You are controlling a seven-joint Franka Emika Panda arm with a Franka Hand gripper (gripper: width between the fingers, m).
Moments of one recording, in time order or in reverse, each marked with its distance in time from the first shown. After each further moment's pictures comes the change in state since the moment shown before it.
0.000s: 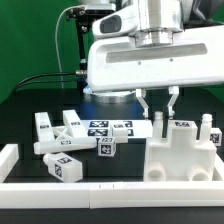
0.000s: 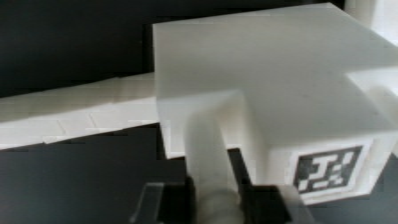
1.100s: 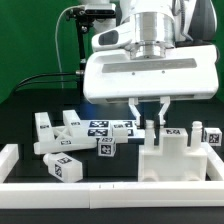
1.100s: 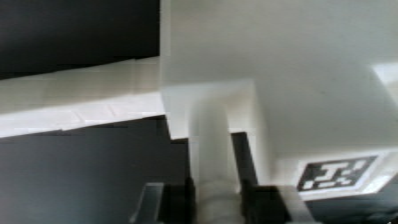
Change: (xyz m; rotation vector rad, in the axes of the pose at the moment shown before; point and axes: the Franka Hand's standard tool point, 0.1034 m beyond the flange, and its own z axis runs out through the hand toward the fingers) arm -0.004 0.010 0.010 -0.021 0.125 -0.006
